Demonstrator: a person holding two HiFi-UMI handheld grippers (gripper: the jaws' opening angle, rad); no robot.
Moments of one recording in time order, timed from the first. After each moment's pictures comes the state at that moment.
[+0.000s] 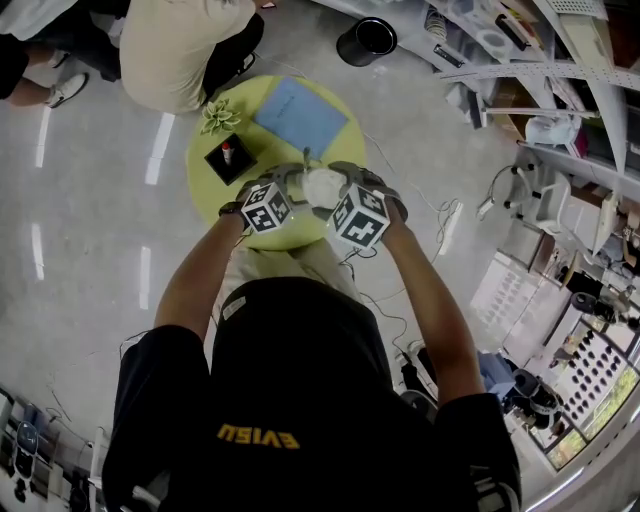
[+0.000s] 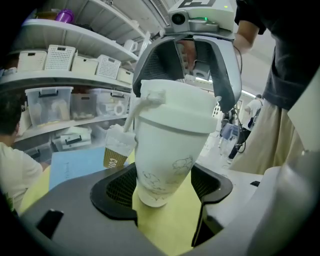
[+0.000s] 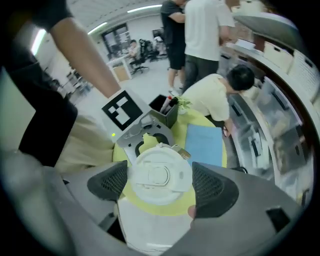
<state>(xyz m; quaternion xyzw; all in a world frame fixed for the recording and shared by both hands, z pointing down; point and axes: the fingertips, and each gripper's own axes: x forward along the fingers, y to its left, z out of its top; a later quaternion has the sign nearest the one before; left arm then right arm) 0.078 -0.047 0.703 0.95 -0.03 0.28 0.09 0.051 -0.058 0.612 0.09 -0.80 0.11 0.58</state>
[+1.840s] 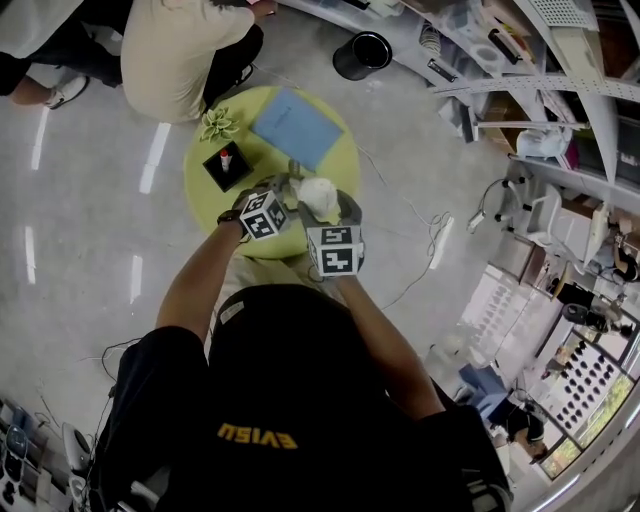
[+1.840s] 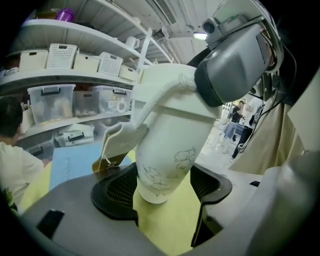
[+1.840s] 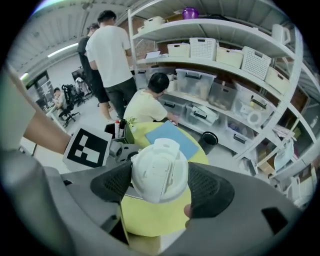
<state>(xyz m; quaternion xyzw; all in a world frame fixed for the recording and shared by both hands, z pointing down) 0.075 -0.047 0.712 0.95 -0.05 0.30 0.09 0.067 -0.064 0.613 0.50 -0.72 0.26 0.40</state>
